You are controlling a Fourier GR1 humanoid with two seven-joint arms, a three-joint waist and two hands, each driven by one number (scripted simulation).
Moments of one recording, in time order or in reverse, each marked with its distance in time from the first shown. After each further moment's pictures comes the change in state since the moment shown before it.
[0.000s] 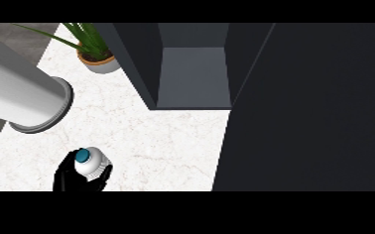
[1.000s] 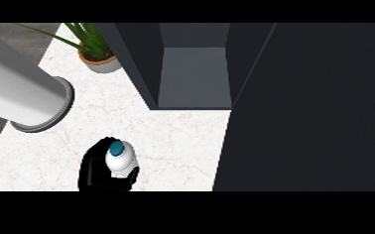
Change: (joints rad) left arm 0.084 -0.049 -0.319 -0.326 0.028 0.159 0.165; right arm 0.036 -0.048 0.031 0.008 0.007 -0.024 -0.063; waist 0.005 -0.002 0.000
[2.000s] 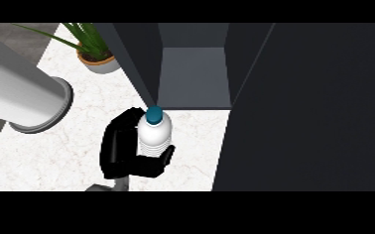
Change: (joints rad) left arm -0.082 -0.004 -0.326 -0.430 0.042 0.407 0.336; right arm -0.002 0.000 0.011 0.002 0.001 -0.014 -0.005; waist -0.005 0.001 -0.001
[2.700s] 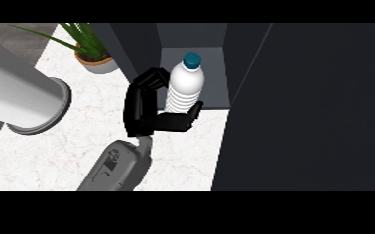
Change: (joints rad) left arm -0.358 0.000 -0.039 0.133 0.003 0.256 0.114; right arm 0.008 -0.020 -0.001 -0.008 -0.008 0.001 -0.008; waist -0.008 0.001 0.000
